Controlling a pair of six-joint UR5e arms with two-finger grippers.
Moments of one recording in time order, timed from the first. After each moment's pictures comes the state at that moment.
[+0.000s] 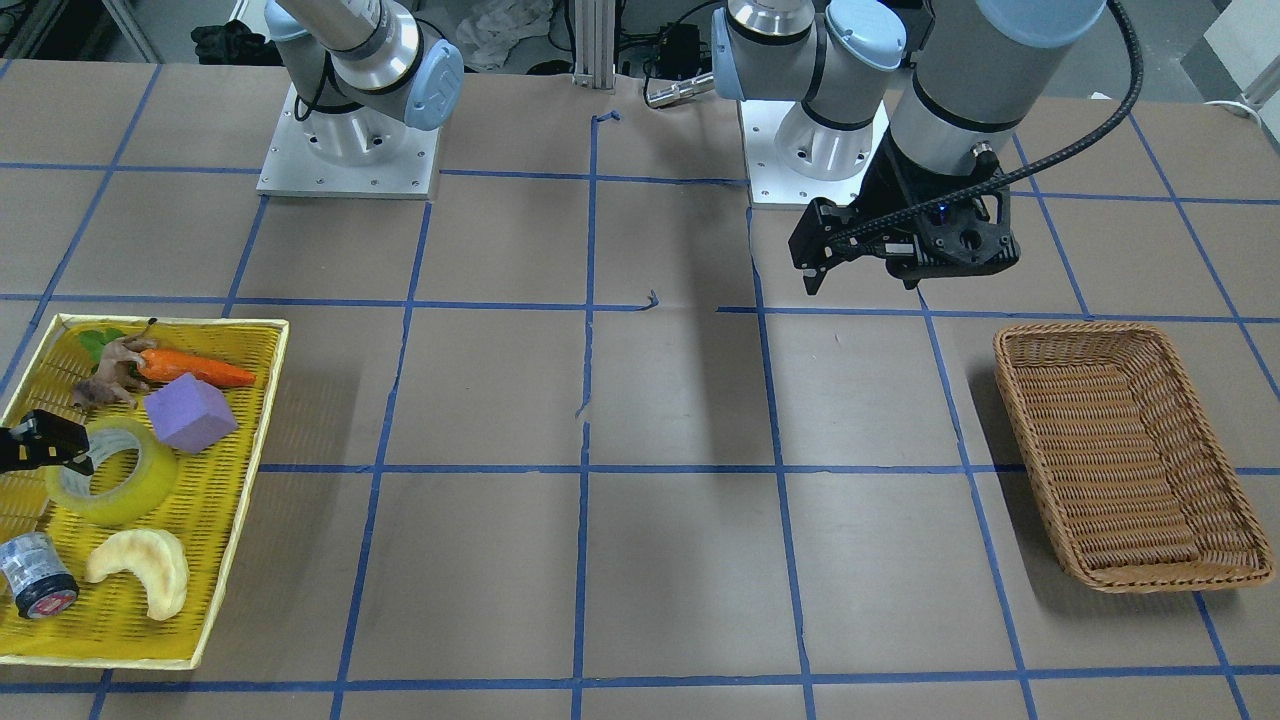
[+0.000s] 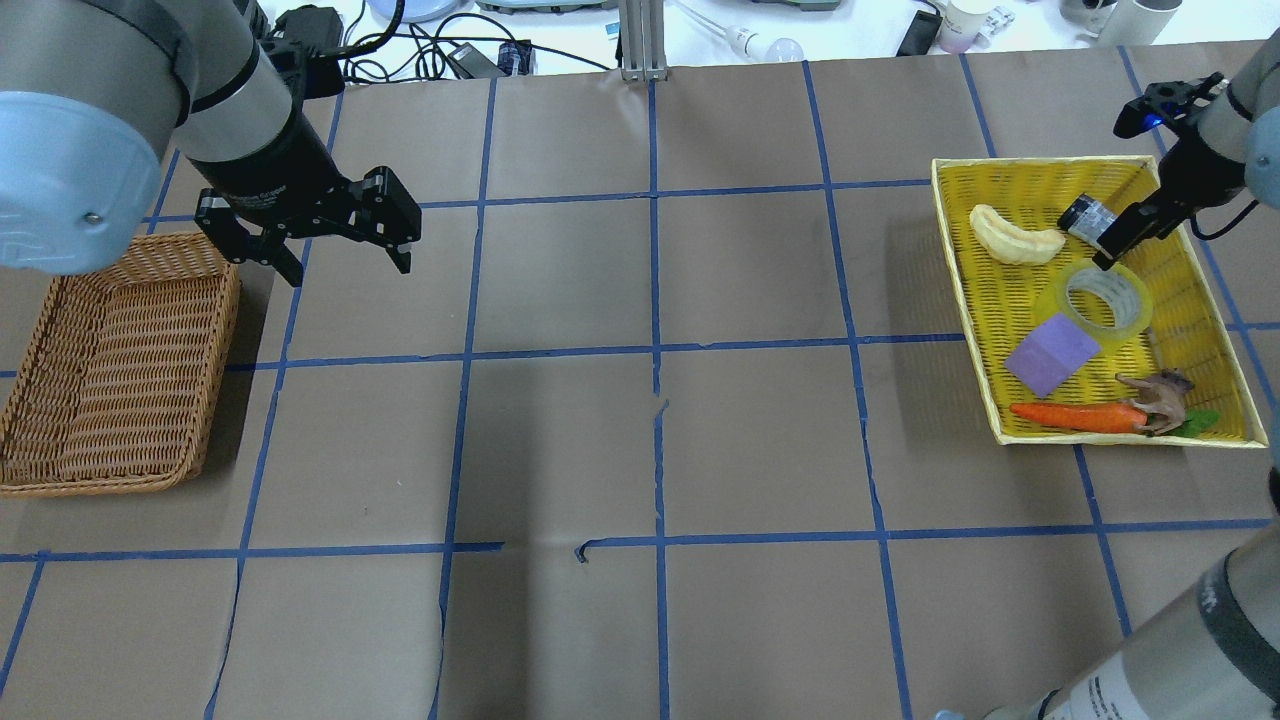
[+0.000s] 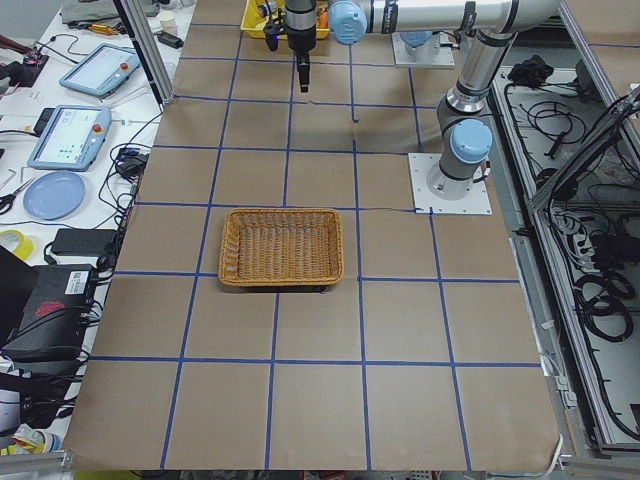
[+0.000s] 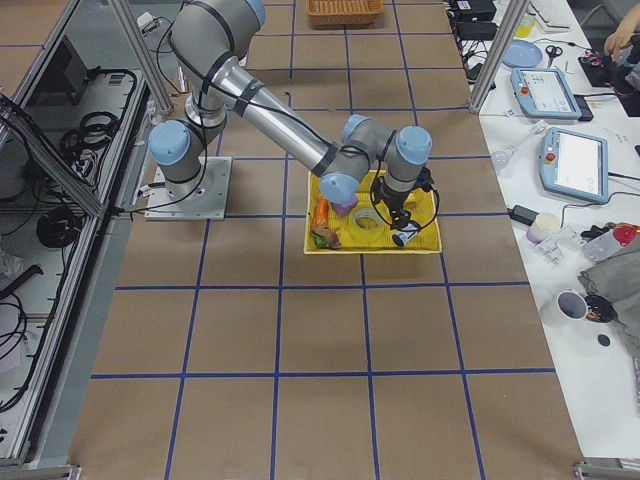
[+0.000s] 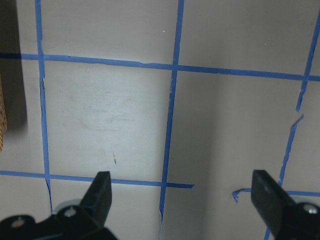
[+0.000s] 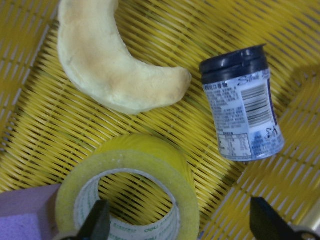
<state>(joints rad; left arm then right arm) -1.56 -1.58 -1.63 -1.52 1.57 -0.08 1.06 -1.09 1.59 -2.02 -1.55 -0.99</state>
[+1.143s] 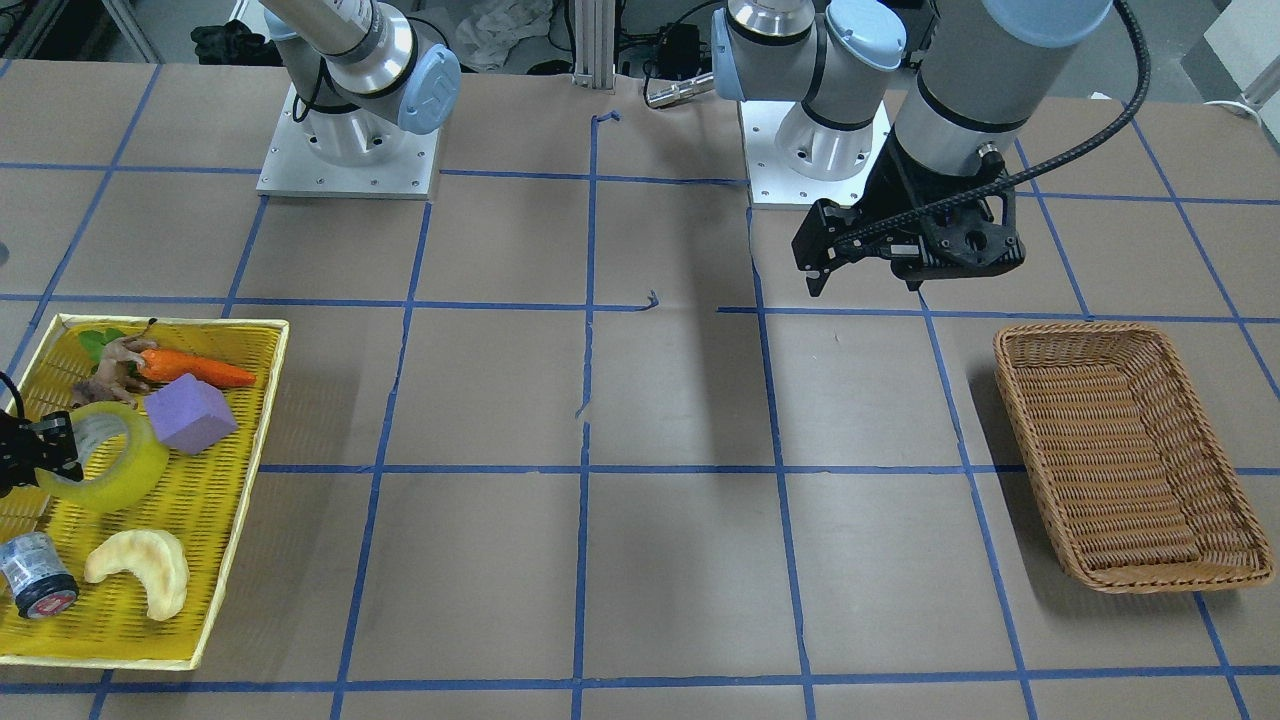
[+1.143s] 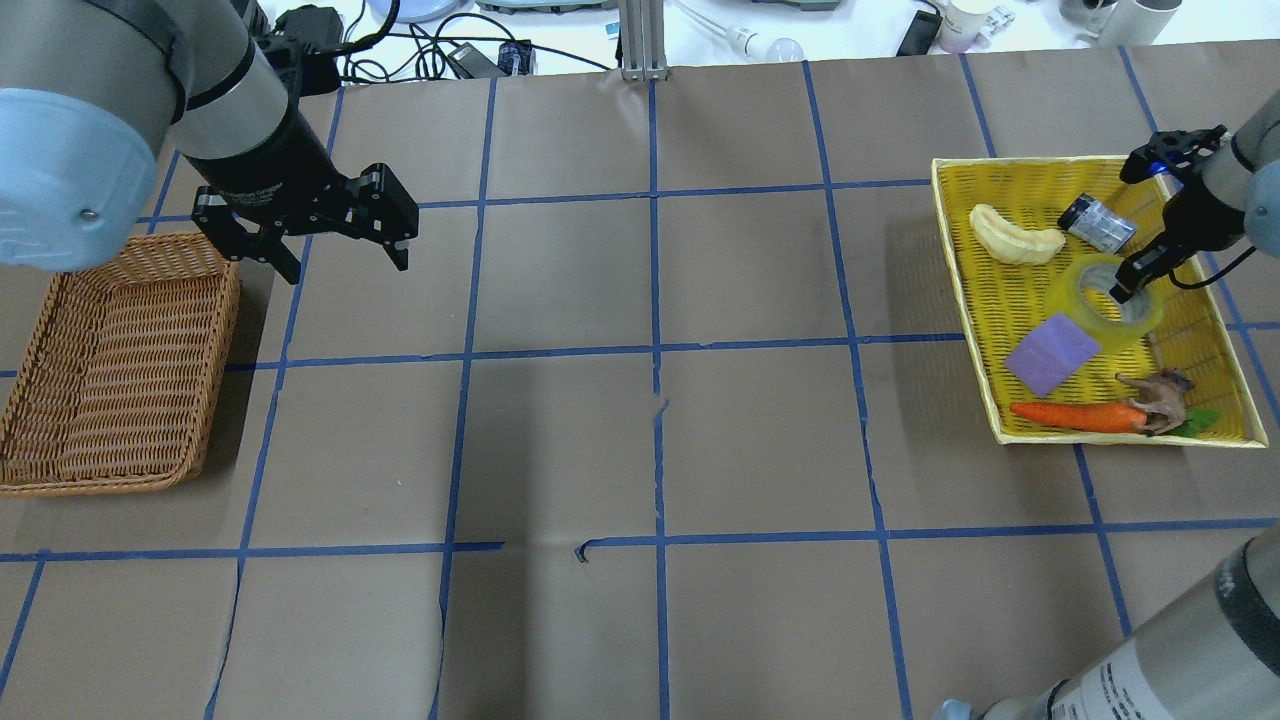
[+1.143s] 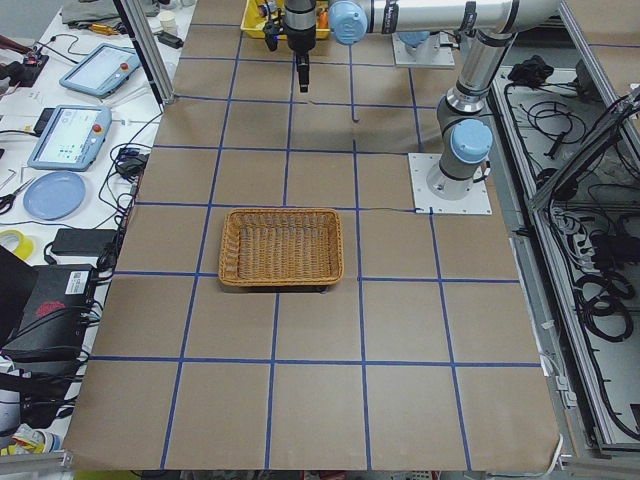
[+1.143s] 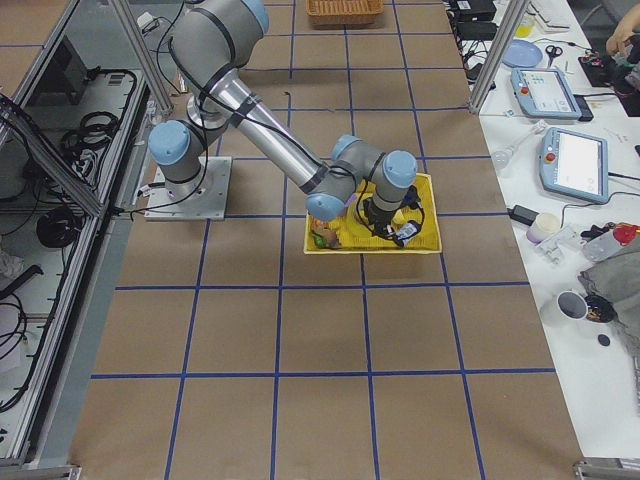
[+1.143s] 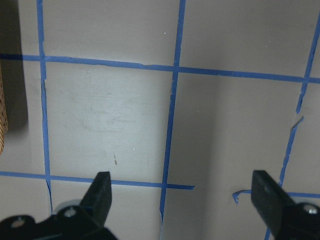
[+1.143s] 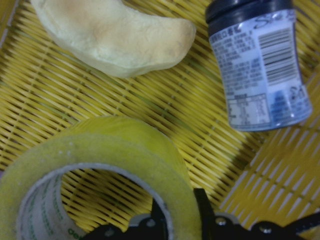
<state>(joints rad) -1.56 -1.58 -1.63 -1.52 1.57 -0.08 1.03 -1.11 1.65 -2.07 -1.54 -1.02</state>
